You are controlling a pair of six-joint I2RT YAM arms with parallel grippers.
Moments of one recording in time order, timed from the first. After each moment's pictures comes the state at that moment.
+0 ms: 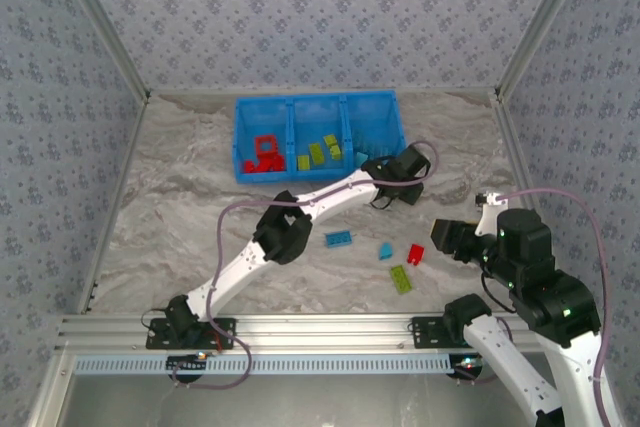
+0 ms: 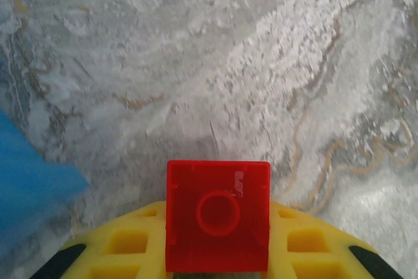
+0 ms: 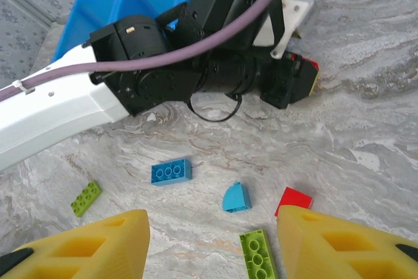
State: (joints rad) left arm -1.02 2.69 2.46 -0.65 -0.06 -0.37; right arm 0.36 0.47 1.04 -1.15 -0.07 0.45
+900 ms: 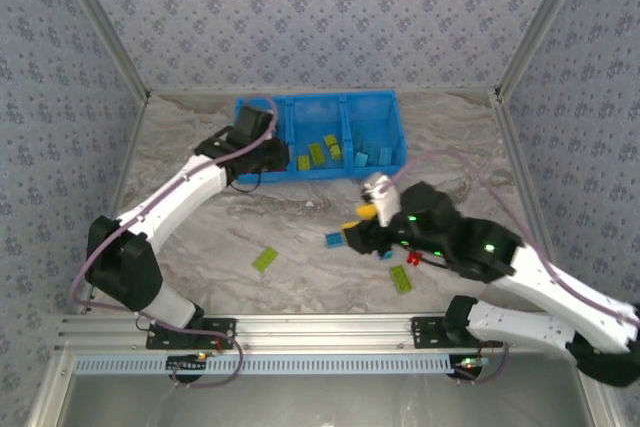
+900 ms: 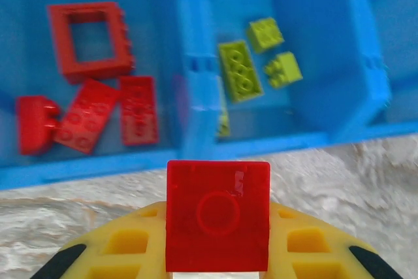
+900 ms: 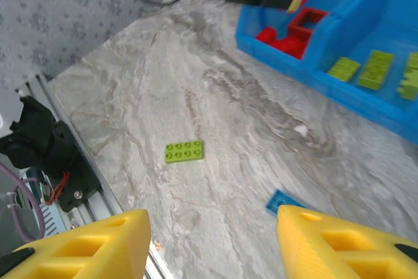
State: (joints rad) left arm -0.50 1.53 1.30 -0.62 -0.01 -0.52; right arm 1.05 0.90 1.03 -0.65 0.03 0.24
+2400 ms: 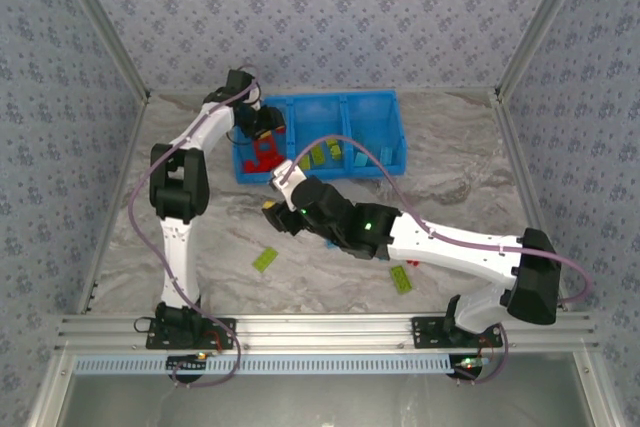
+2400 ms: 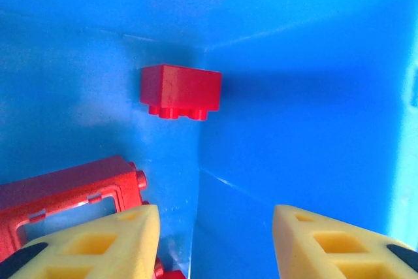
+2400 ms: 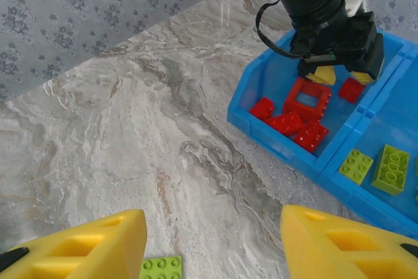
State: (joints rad) left arm -0.22 2.25 1.94 -0.68 0.38 -0.55; right arm 1.19 1.45 1.22 -0.25 0.35 0.17
